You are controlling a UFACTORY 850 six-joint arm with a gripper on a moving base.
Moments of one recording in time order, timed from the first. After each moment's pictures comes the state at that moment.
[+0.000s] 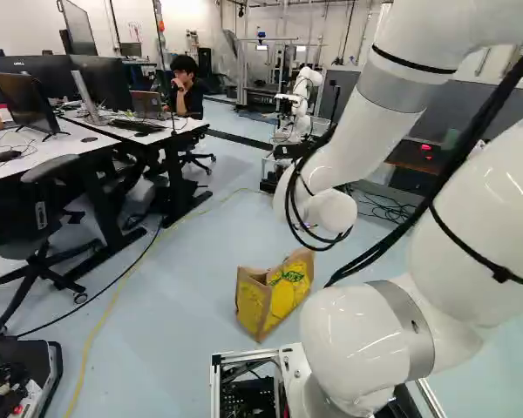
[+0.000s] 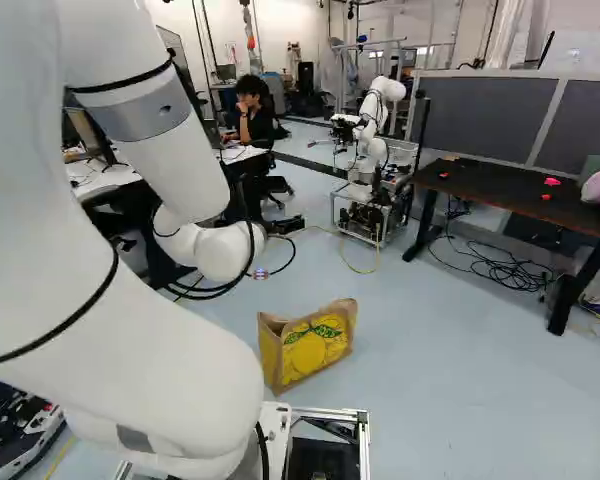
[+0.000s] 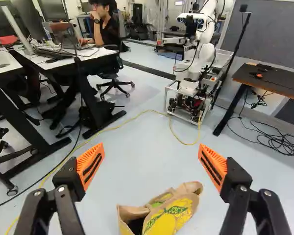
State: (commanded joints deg) arm 1.4 5.9 -13.6 0.2 49.6 0.0
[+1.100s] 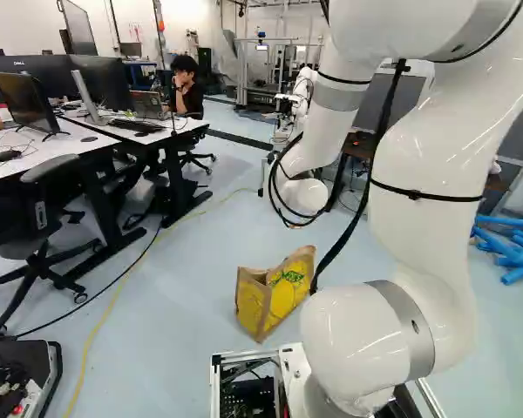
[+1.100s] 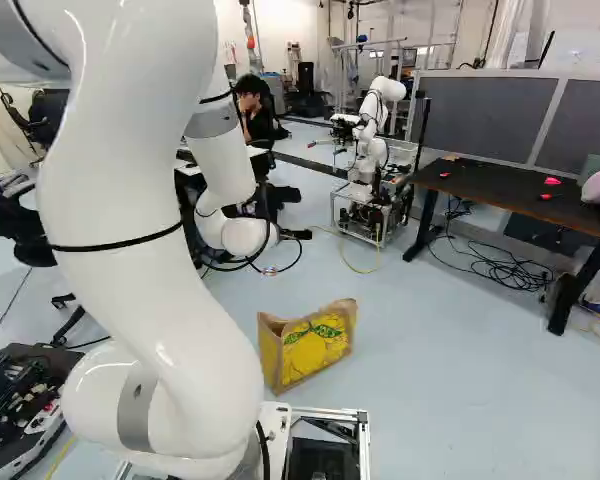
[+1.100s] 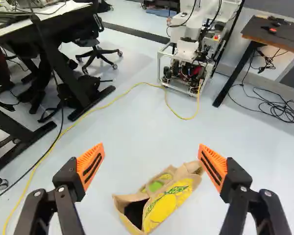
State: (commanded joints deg) arm 1.6 -15.9 -28.2 5.6 43.3 0.0
